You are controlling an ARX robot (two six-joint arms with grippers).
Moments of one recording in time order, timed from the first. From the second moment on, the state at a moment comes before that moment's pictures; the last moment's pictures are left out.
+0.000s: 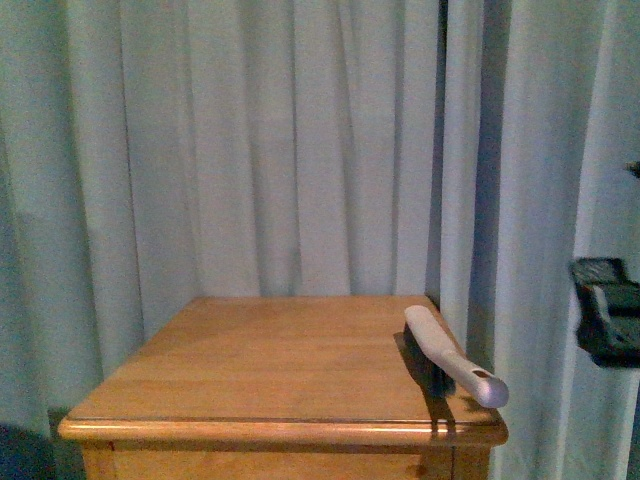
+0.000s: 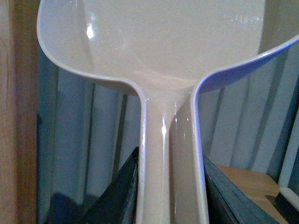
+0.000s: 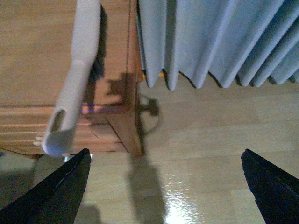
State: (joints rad) left arm 0.05 0.35 0.24 0.49 0.01 -0.10; right arm 0.31 1.34 0.90 -0.12 0.21 0.17
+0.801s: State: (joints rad) left arm 0.05 0.35 0.24 0.49 0.01 -0.10; right arm 0.44 2.01 1.60 -0.50 0.22 0.52
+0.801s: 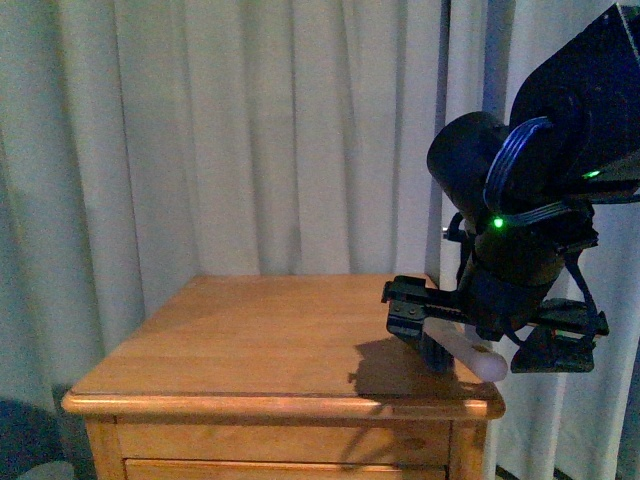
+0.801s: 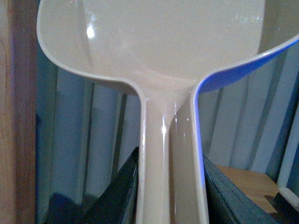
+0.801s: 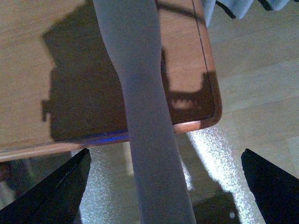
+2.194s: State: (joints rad) left arm 0.05 0.35 0.24 0.49 0.01 -0.10; right arm 0.51 1.11 0.69 0.42 0.46 -0.15
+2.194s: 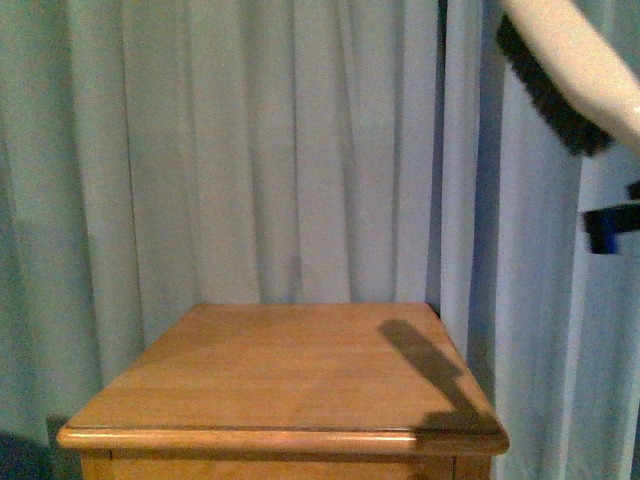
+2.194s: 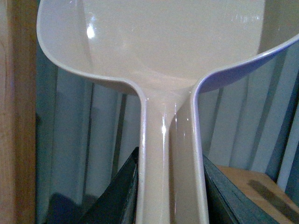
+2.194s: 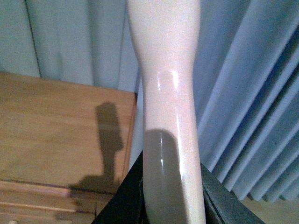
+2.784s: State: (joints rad) left arm 0.05 0.35 0.24 0.49 0.01 -0.10; right arm 0.55 0.56 0.43 0.45 0.66 -0.24
